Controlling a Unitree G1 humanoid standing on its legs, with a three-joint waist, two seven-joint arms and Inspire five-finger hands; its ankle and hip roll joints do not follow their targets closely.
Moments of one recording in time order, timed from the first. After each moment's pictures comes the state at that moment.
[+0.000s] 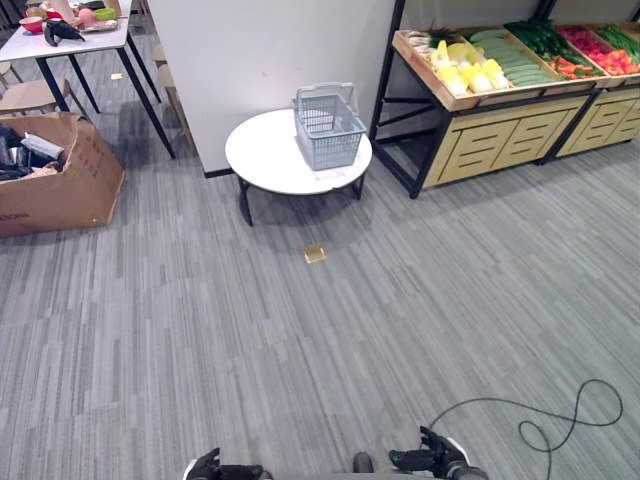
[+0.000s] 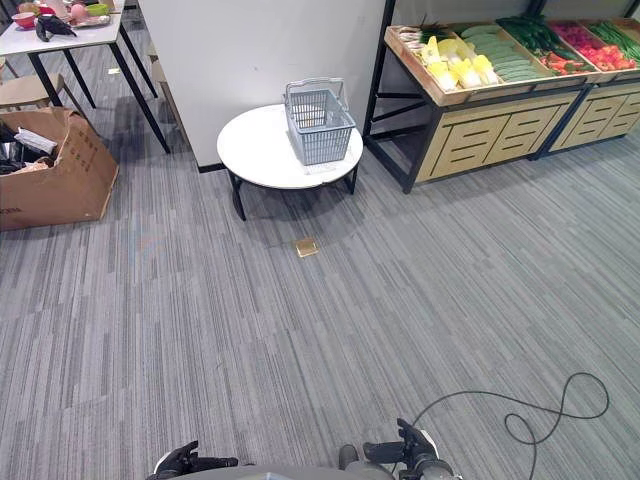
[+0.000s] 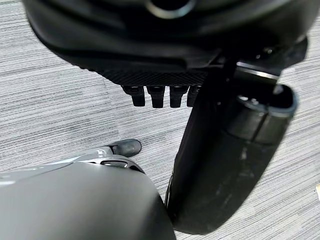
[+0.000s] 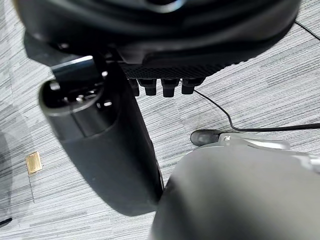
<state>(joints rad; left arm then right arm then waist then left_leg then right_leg) 0.00 0.20 -0.13 1.38 -0.25 -0.13 0.09 0.02 -0.20 0.24 1.28 0.28 -0.14 0.01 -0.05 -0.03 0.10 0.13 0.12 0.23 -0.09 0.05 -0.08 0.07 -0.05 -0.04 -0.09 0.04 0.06</state>
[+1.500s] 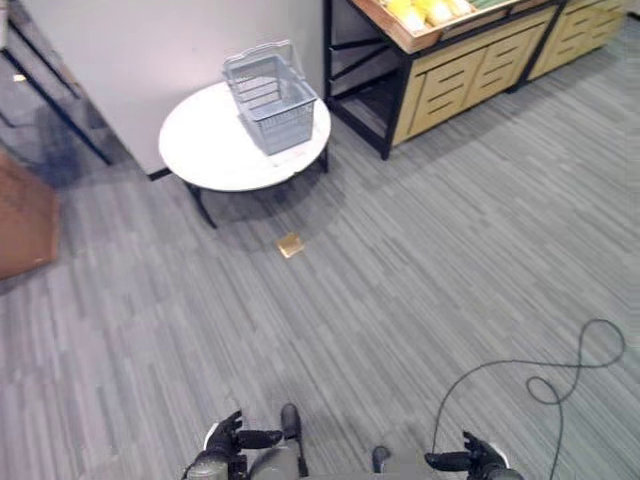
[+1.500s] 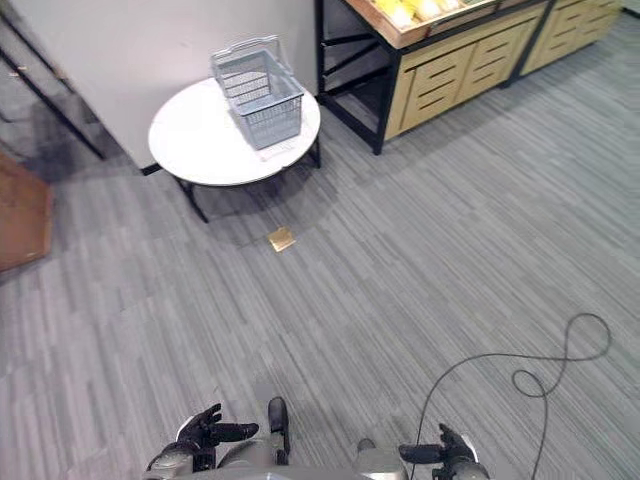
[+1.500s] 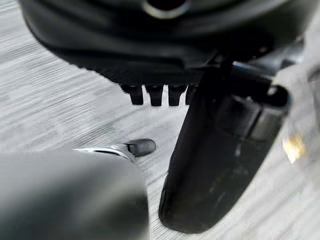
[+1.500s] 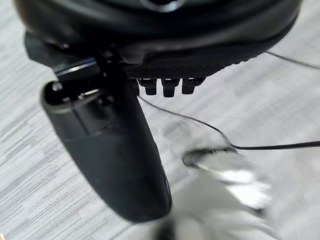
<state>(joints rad) -0.08 0.21 -0.21 1.35 -0.31 -0.17 0.04 0.03 -0.25 0.17 1.33 0.31 -0.13 0.00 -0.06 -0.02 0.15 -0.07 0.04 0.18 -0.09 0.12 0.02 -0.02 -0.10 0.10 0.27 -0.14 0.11</state>
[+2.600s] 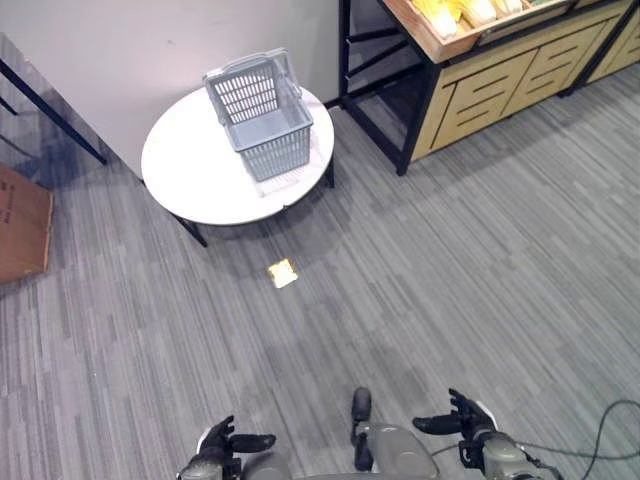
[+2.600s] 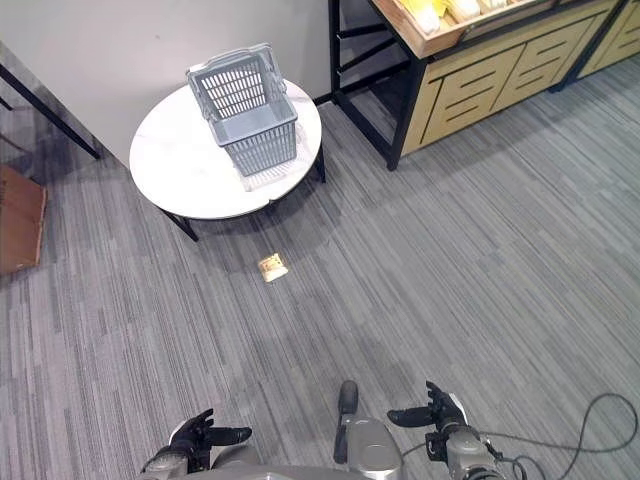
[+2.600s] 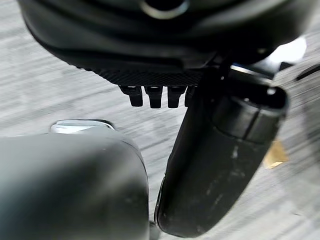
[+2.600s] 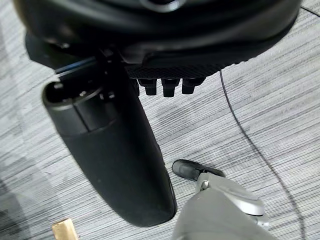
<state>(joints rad) -0.10 0.18 -0.15 1.36 -0.31 -0.16 0.07 -0.07 -0.33 0.20 1.27 0.31 -0.14 -0.01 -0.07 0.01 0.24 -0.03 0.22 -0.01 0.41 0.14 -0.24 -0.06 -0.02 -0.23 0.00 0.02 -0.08</state>
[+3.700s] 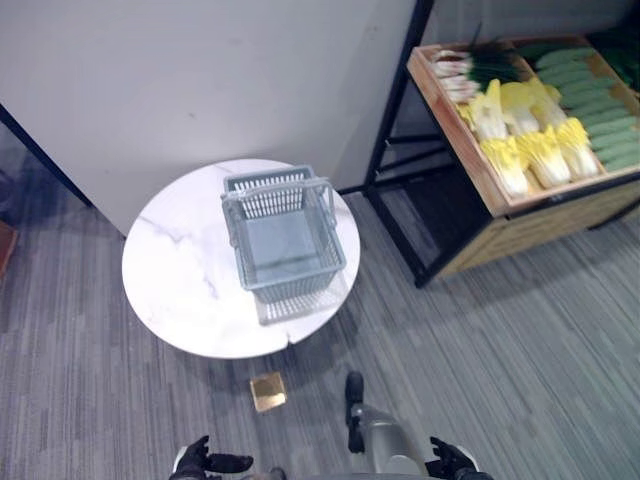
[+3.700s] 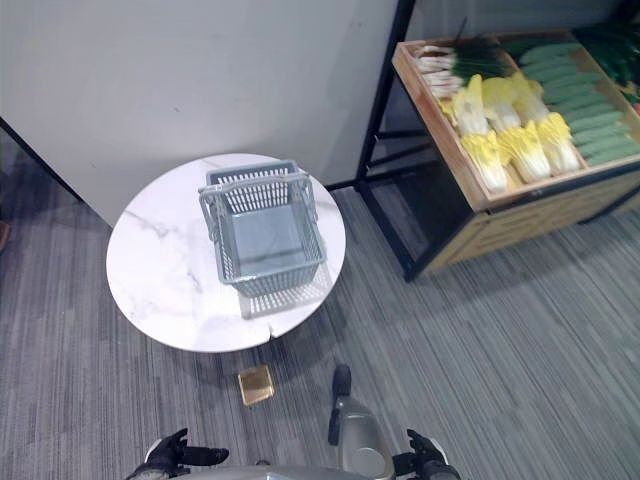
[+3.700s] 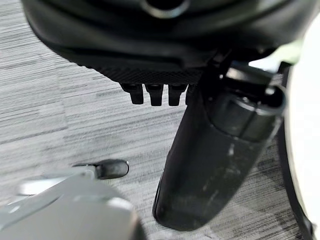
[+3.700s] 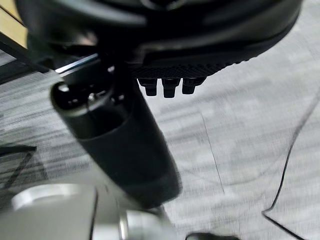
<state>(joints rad) -0.03 0.20 -0.14 1.39 -0.28 -0.14 0.11 0.00 -0.28 0.24 1.29 0.23 -0.11 -0.02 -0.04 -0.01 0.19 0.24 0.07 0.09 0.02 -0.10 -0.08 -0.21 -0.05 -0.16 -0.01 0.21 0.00</state>
